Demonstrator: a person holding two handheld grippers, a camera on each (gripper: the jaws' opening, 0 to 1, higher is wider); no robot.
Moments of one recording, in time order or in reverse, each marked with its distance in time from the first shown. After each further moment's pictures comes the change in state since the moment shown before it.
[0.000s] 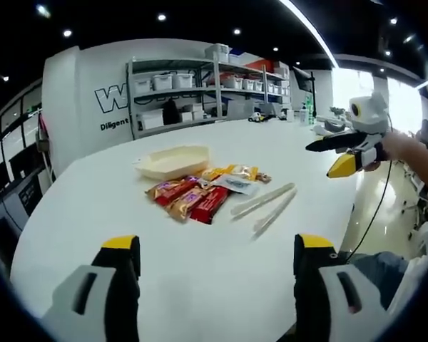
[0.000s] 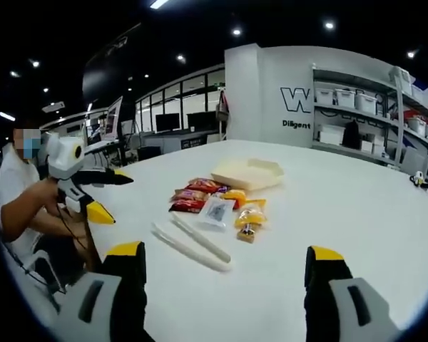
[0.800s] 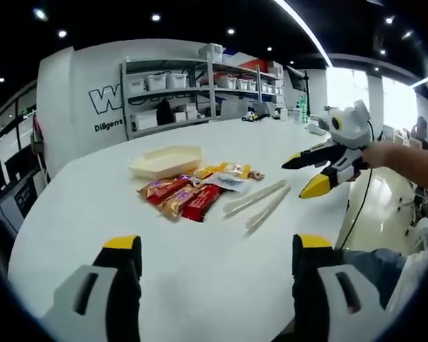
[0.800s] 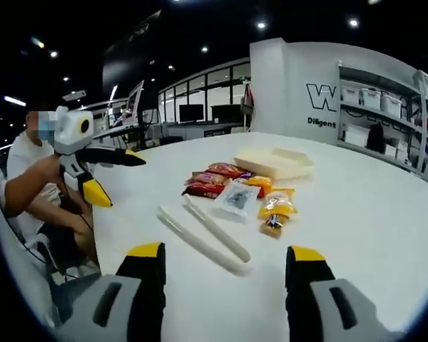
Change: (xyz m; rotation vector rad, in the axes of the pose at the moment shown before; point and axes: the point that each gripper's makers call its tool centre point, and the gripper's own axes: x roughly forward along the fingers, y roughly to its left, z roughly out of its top) left arm 0.000 -0.007 -0.004 0.008 0.000 -0.036; right arm 0.036 0.017 -0.025 -0.059 0.038 0.137
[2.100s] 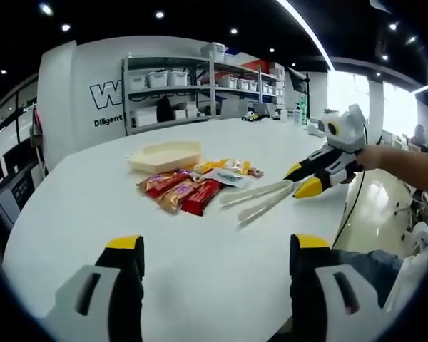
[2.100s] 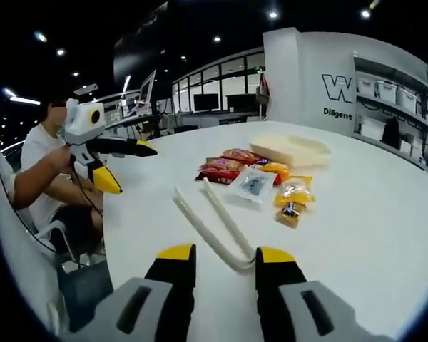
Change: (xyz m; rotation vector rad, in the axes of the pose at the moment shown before) left arm 0.000 0.003 -0.009 -0.036 0.007 -0.015; right arm 0.005 0.012 -0.015 -0.017 0.071 0.098
